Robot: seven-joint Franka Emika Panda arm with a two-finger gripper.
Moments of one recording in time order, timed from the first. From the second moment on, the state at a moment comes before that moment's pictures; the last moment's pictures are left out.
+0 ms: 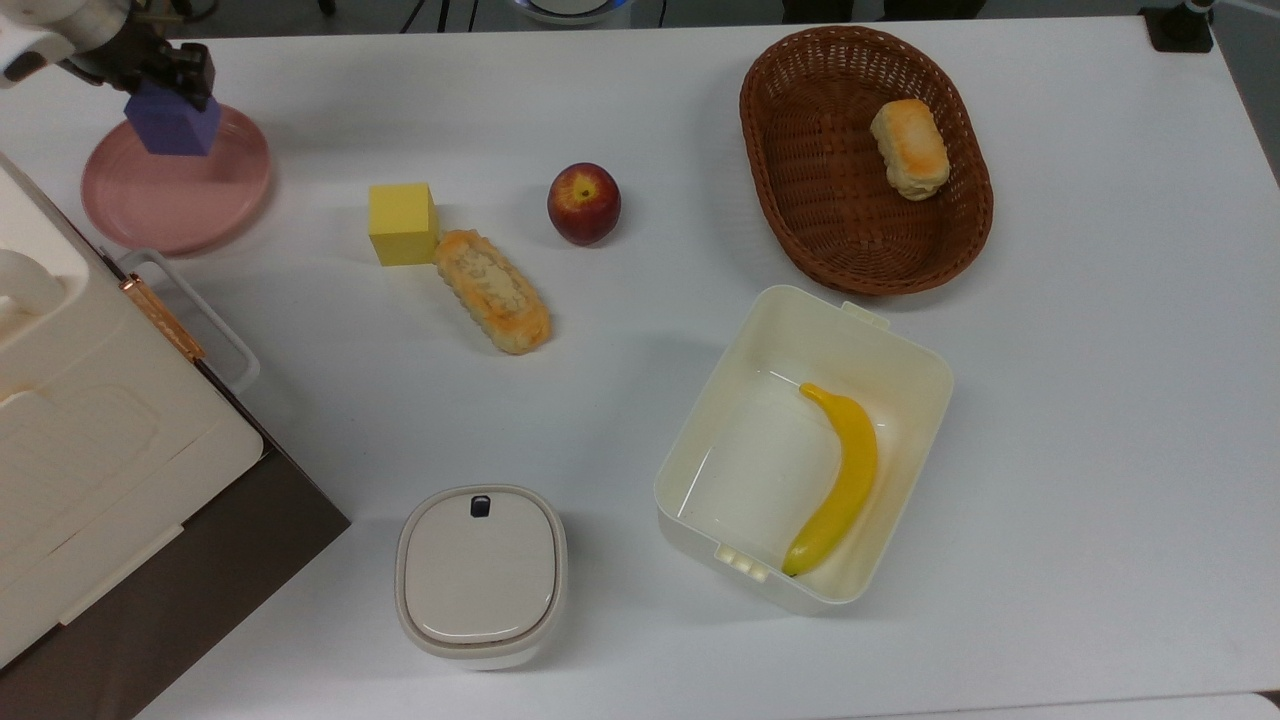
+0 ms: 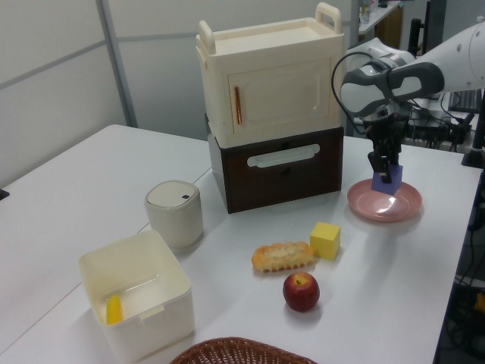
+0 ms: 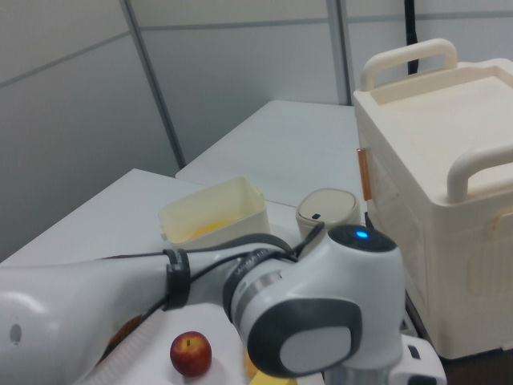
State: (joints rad) arm -0.69 0.27 0.09 -1.72 -0.23 1.78 -0.45
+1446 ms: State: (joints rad) arm -0.61 0.19 0.40 -1.68 -0.21 1.81 -0.06
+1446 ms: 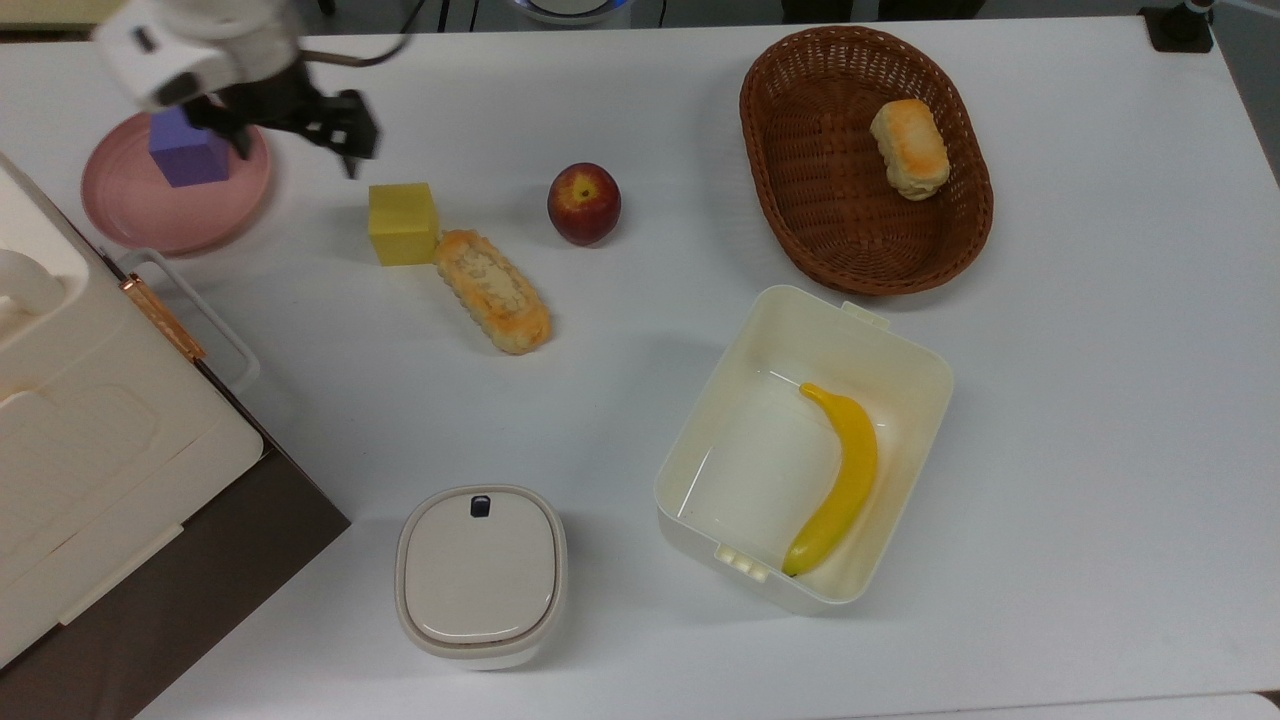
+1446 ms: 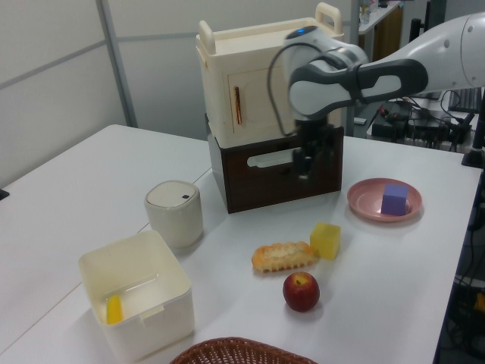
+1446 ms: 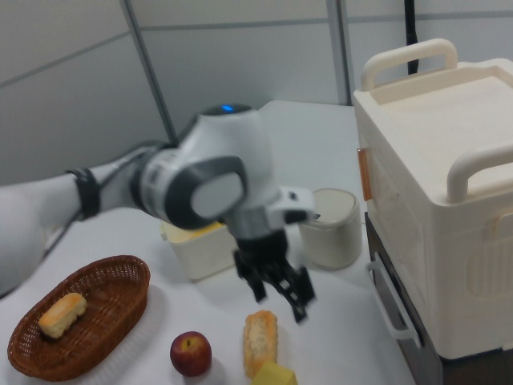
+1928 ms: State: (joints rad) arm -0.33 0.03 0.33 -1.64 -0.08 1.65 -0.04
